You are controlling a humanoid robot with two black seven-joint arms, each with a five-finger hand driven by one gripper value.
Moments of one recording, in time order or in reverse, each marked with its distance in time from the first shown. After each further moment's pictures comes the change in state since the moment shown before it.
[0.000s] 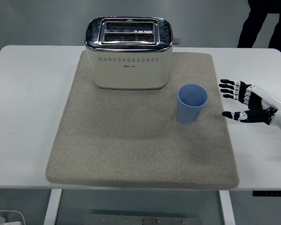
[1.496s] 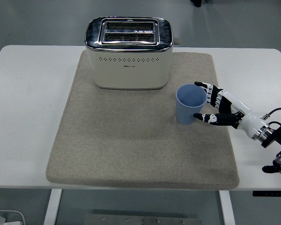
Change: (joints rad) left arm 0.000 0.000 0.000 0.000 0.000 0.000 0.000; right arm 0.000 0.220 -0.009 -0.054 -0.034 -0.070 -0.003
